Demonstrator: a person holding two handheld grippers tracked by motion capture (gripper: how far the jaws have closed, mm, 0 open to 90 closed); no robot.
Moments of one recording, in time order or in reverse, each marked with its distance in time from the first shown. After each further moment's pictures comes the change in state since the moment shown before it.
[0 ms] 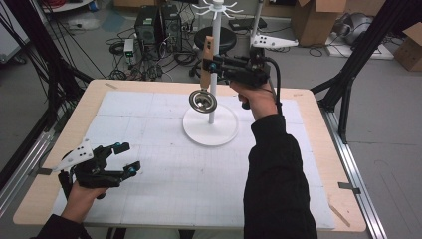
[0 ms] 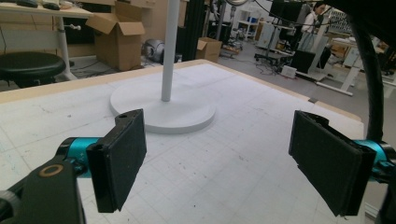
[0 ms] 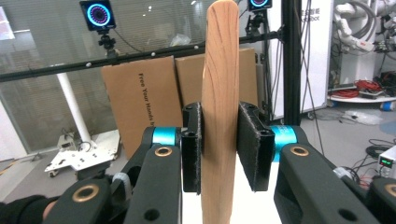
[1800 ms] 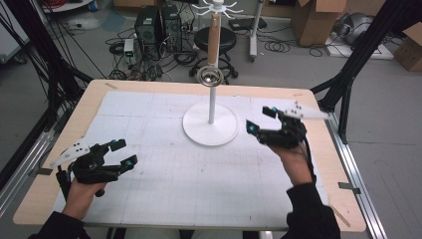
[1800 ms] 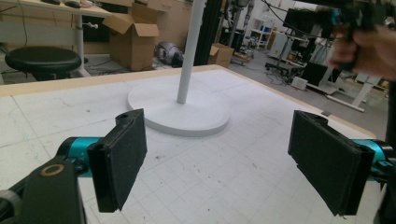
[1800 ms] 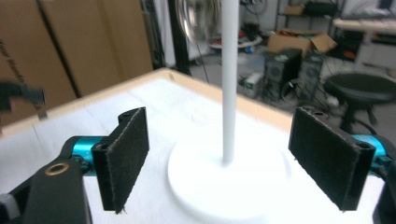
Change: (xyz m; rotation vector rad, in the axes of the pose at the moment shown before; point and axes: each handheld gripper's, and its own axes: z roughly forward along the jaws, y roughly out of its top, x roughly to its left) left arm 0.012 -0.001 -0.002 -0.030 0.066 -0.059; right arm 0.051 -0.133 -0.120 0.177 -0.535 -0.013
